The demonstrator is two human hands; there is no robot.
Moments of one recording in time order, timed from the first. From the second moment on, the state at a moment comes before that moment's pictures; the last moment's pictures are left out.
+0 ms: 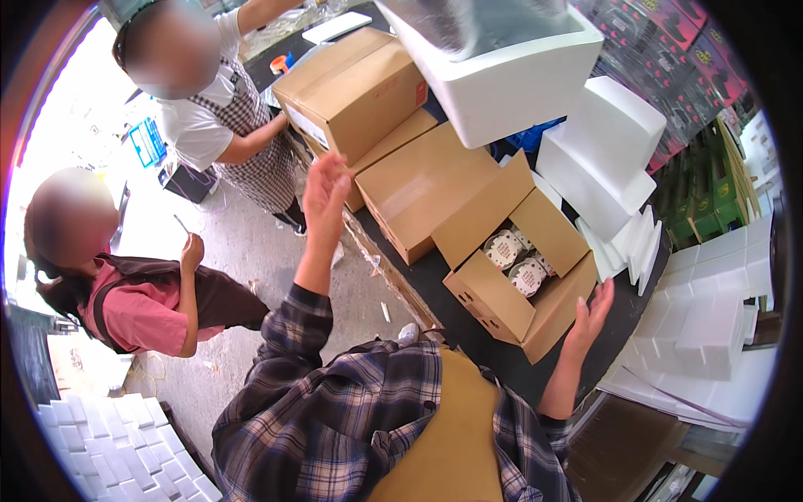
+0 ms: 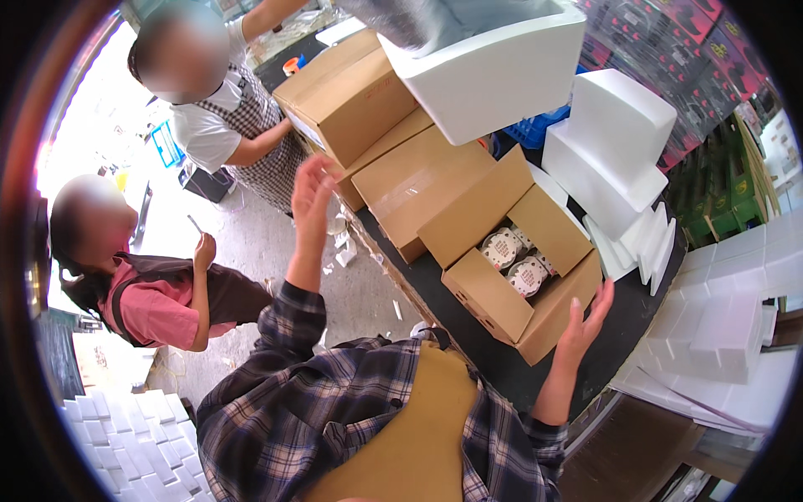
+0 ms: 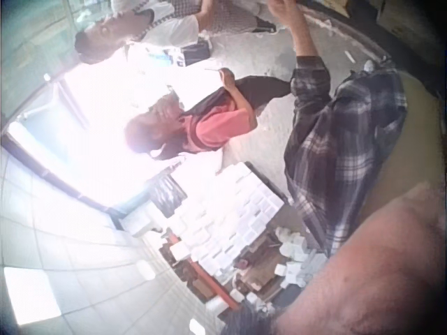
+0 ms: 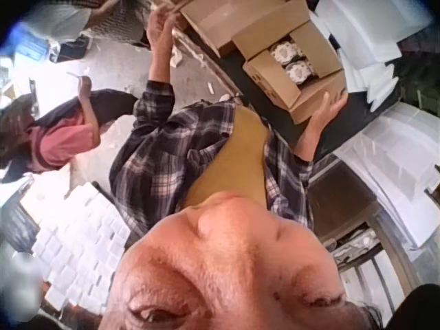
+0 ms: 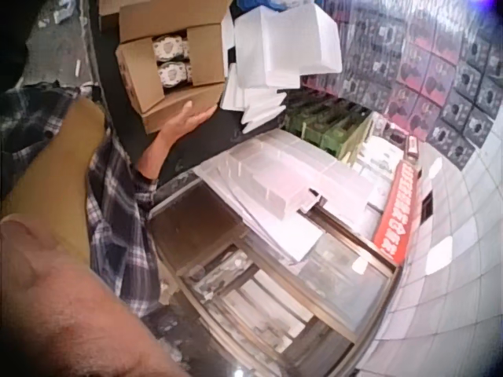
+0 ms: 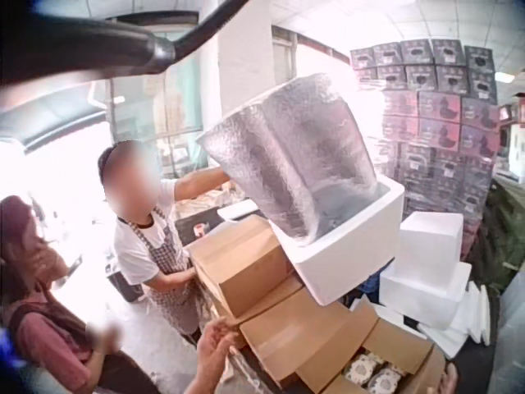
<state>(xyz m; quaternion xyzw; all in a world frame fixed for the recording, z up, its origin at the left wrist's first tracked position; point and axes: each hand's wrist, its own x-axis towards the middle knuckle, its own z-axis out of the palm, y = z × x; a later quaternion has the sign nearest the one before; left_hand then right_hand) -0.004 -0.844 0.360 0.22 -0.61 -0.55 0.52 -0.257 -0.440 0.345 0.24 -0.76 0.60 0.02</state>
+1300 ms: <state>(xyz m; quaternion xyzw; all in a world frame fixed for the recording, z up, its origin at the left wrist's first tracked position) -0.060 -0.655 0.378 -0.06 -0.89 -0.31 -0.32 -0.184 -0.212 0.366 0.32 -0.93 0.18 0.07</state>
